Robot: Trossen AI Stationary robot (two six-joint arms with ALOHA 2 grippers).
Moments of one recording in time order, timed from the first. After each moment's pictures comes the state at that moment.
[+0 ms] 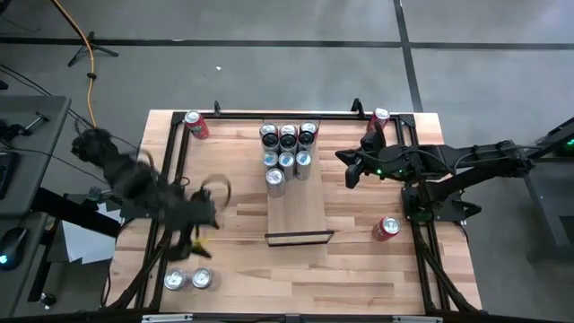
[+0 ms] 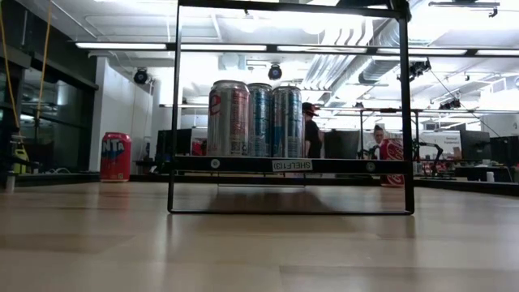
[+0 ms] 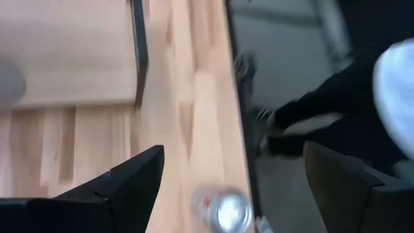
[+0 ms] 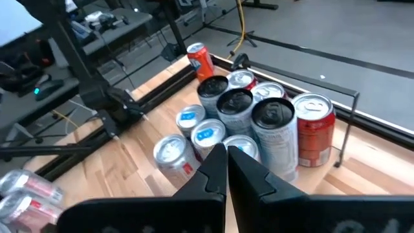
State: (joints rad) left arm -0.60 1.22 1.48 -1.11 -0.04 -0.58; right arm 0.14 1.04 1.06 -0.48 0.58 0.63
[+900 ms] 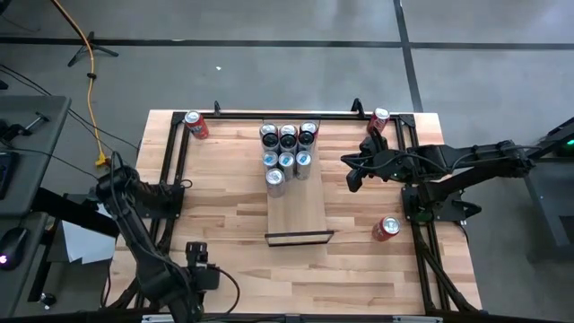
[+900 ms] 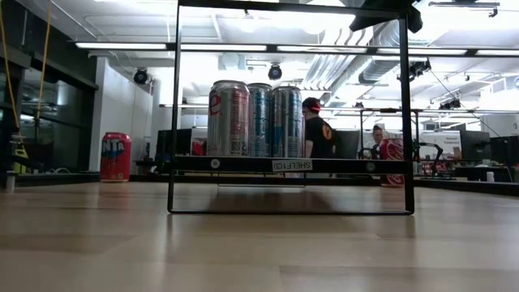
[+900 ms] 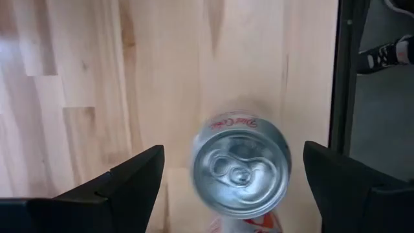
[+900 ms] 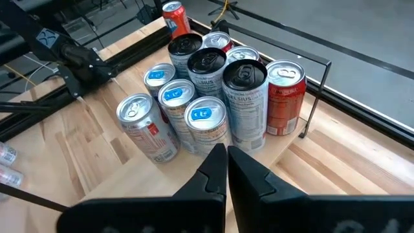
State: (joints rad) left arm -1.00 1.75 1.51 -1.30 -0.23 -0.95; right arm 0.14 1.04 1.06 -0.66 0.57 0.63
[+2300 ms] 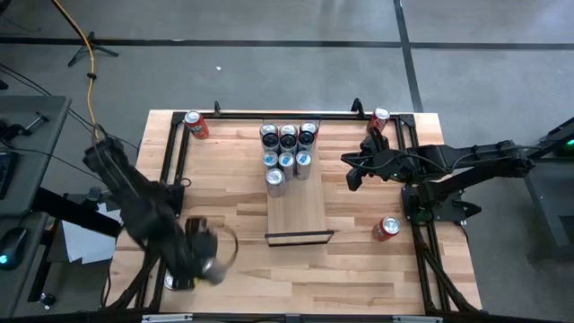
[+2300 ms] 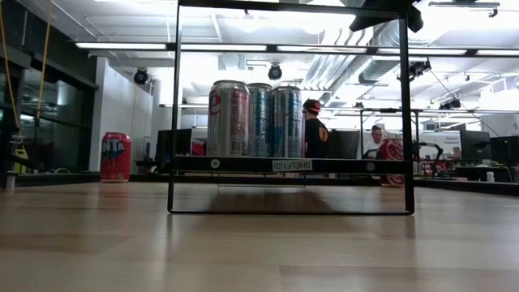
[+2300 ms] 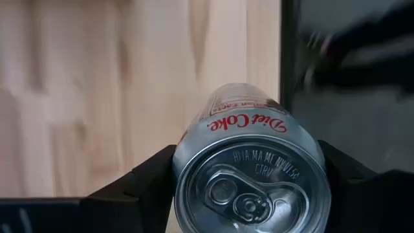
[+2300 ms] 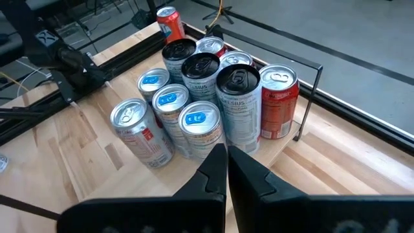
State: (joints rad) left arm -0.83 1.43 1.39 -1.19 -0.10 -0.83; right arm 0.14 1.04 1.06 -0.66 0.60 0.63
